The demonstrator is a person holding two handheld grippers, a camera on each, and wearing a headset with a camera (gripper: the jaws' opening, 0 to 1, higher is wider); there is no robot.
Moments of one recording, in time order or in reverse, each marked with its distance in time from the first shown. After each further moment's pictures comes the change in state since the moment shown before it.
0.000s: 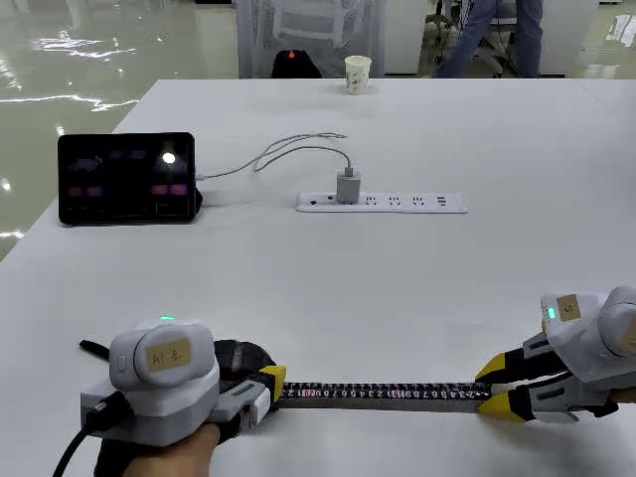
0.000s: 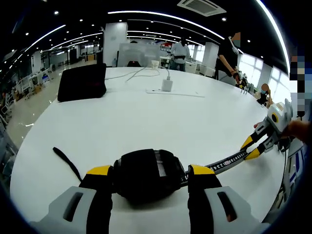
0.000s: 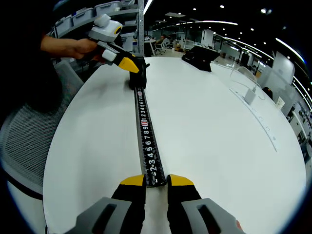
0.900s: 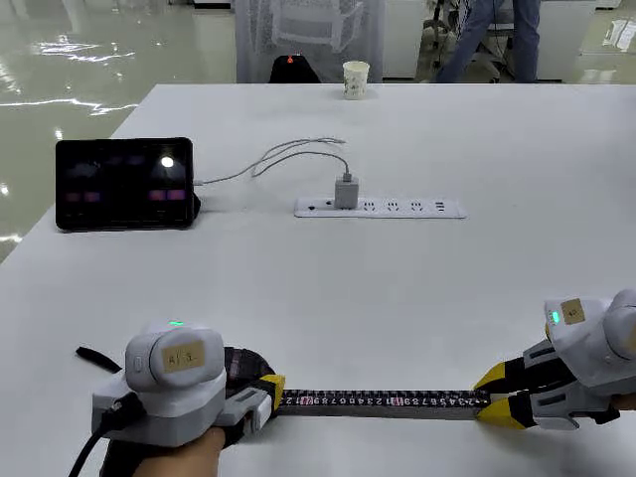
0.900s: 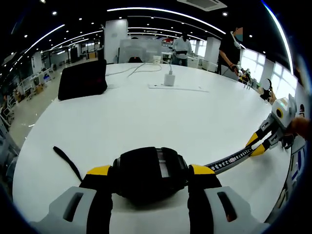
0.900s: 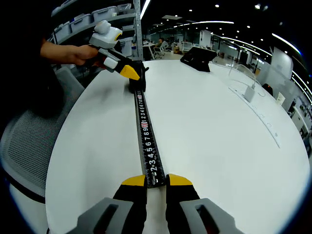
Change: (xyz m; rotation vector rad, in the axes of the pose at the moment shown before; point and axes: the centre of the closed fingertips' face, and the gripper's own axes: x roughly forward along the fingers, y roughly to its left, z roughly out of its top) left arm 0.007 0.003 -0.006 0.019 0.040 0.030; right arm 0.000 0.003 0.003 0.038 -0.037 0.025
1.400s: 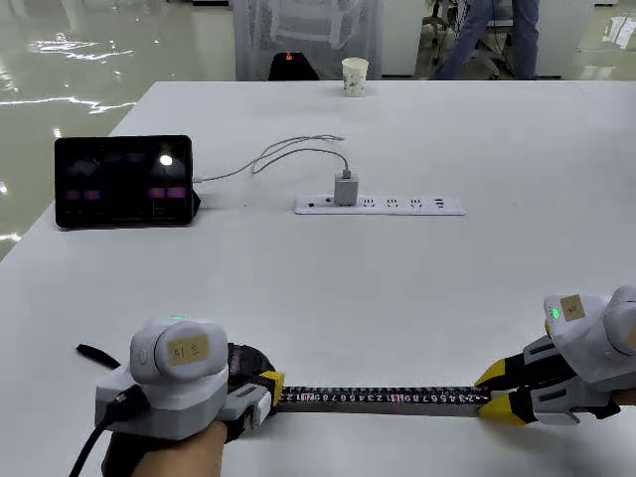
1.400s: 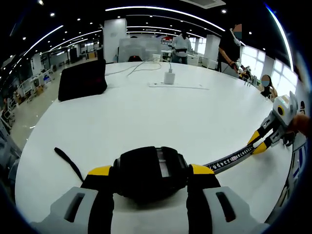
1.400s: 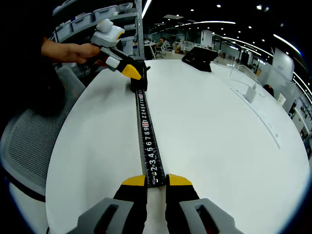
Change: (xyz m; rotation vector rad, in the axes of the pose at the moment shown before) left arm 0.000 0.000 -0.001 0.021 0.014 0.010; right arm -0.002 0.003 0.000 -0.010 0.007 0.005
